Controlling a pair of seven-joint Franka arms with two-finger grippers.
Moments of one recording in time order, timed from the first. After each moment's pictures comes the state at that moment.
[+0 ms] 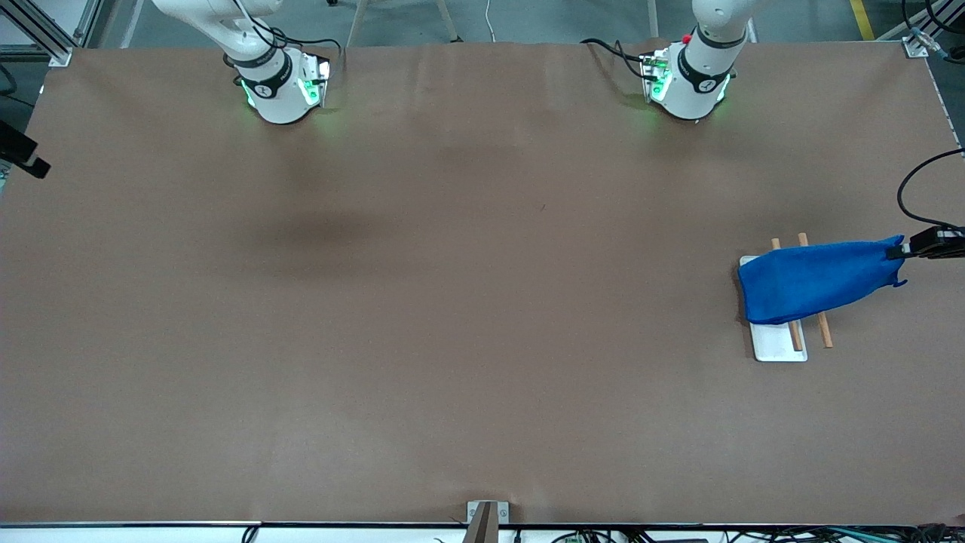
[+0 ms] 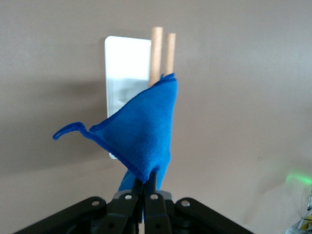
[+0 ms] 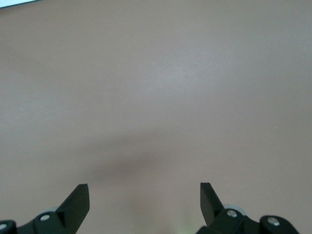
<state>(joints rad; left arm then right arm) 0.66 0.39 -0.15 -1.59 -0.34 1.62 0.62 0.01 -0.06 -0.15 -1.50 -0.01 1.47 0.06</state>
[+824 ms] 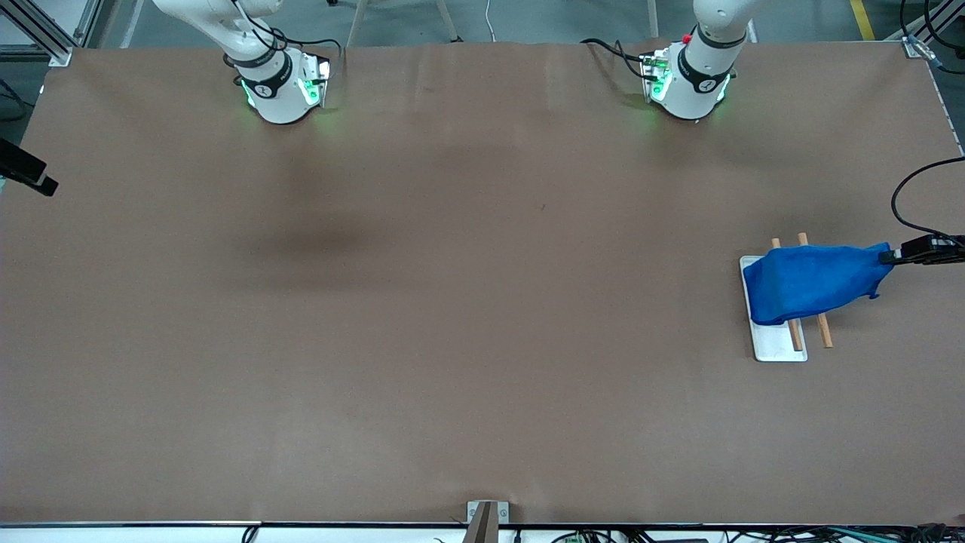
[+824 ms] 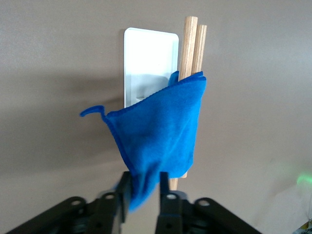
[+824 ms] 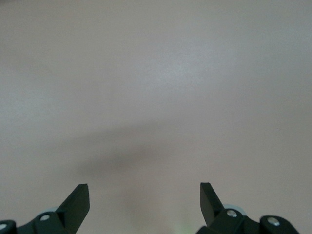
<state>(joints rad) 0.67 0.45 -0.16 -1.59 -0.31 1.66 0.63 0.01 -0.02 -0.14 -1.49 -0.01 1.48 0.06</state>
